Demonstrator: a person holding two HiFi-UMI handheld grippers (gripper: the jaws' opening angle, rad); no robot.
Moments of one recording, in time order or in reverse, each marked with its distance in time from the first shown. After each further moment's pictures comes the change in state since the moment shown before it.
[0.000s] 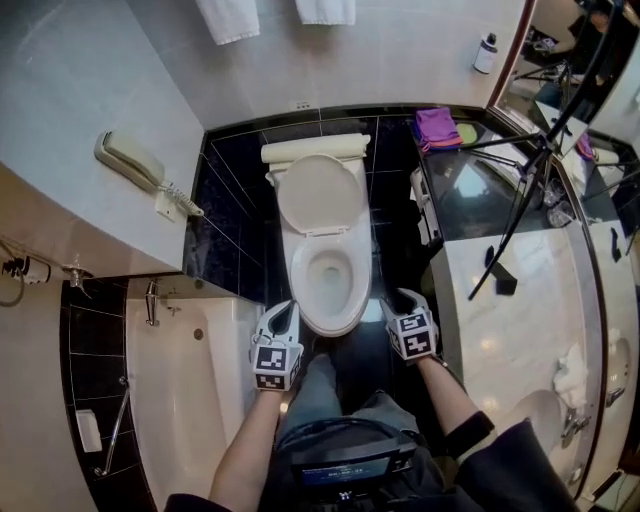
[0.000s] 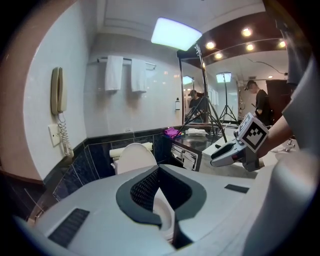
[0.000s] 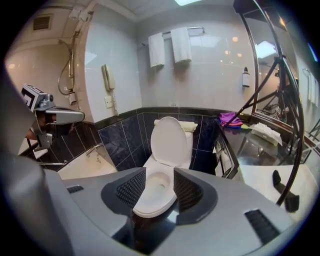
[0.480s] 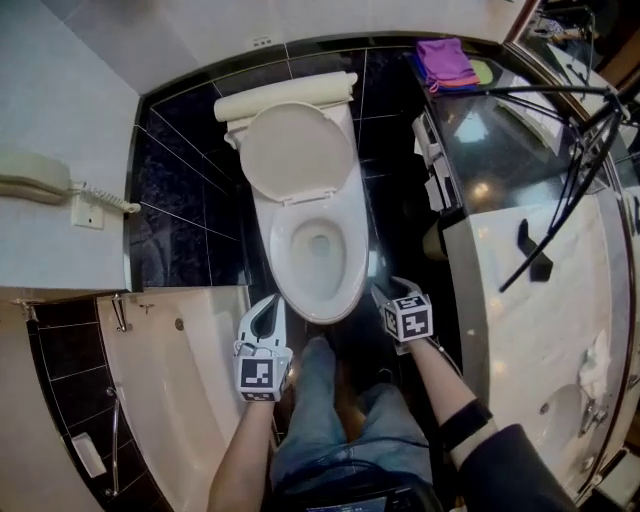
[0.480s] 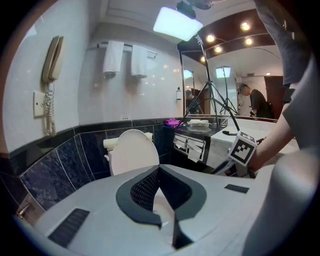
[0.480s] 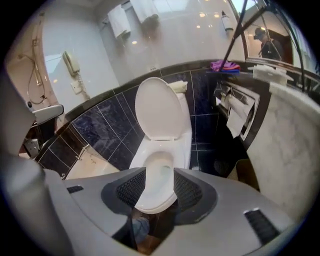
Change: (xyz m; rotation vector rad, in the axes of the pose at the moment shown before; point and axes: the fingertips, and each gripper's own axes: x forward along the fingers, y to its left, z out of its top) left arm 0.103 0.028 -0.083 0.034 -0.014 -0.029; right arm 0.160 -0.026 -0.126 0.283 0.187 0.038
